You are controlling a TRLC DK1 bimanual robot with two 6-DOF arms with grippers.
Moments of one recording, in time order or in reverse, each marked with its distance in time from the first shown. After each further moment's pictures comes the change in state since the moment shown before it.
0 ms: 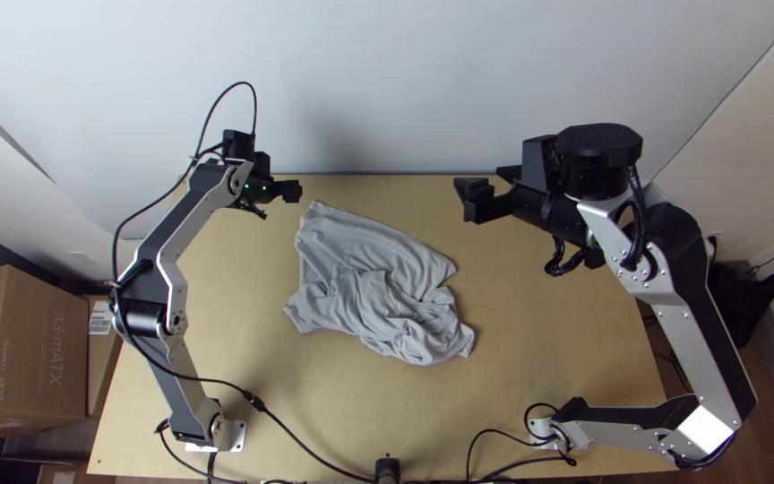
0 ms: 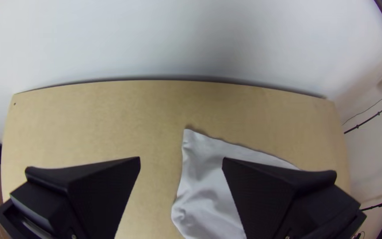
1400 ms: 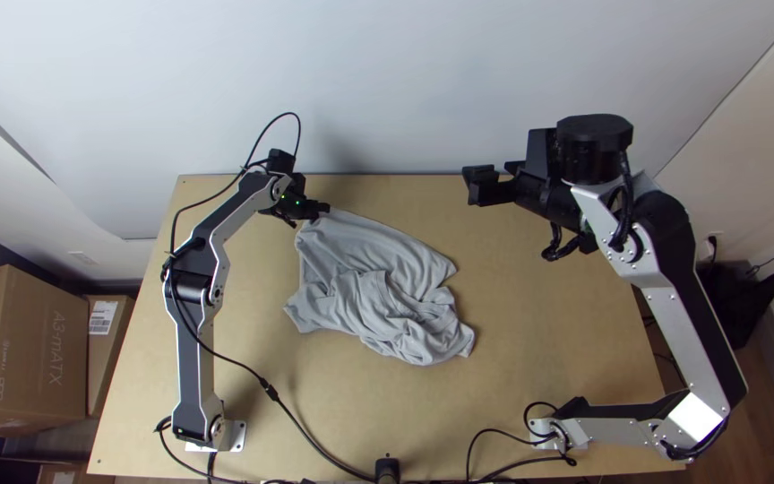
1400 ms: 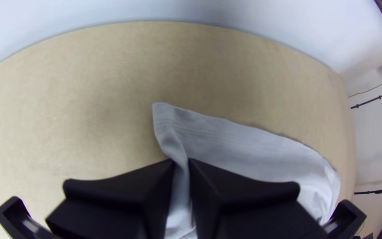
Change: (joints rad) left arm -0.067 0.303 0.159 -0.027 0.061 0.008; right arm -0.074 0.035 -0.018 0.026 0.000 0.045
